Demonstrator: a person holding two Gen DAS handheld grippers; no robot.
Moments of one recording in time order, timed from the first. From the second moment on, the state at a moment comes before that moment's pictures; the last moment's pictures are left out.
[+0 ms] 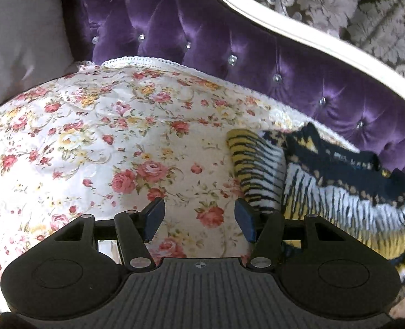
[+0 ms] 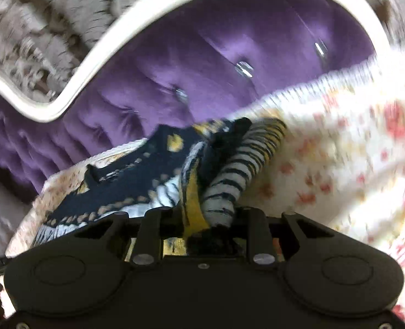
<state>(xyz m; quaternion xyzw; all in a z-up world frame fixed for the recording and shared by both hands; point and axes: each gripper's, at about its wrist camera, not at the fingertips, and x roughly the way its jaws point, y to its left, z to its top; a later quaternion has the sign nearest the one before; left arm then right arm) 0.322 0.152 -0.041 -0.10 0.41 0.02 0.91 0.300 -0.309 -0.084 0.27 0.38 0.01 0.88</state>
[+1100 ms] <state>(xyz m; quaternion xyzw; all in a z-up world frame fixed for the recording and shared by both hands) 0.312 0.189 -0.031 -0.16 0.40 0.01 0.90 0.326 -0.089 -0.016 0.15 0.32 0.17 0.92</state>
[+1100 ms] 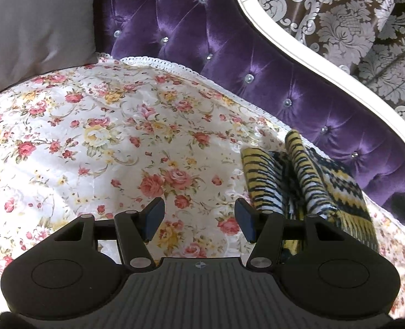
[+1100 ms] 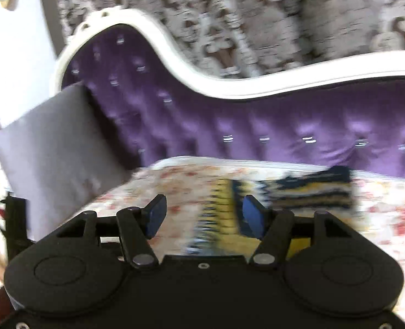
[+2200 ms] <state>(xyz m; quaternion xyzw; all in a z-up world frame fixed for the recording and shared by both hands) 0.299 0.082 -0.064 -0.10 0.41 -0.18 0.89 0.219 -0.118 -0.091 0.05 0.36 0.10 0.93</state>
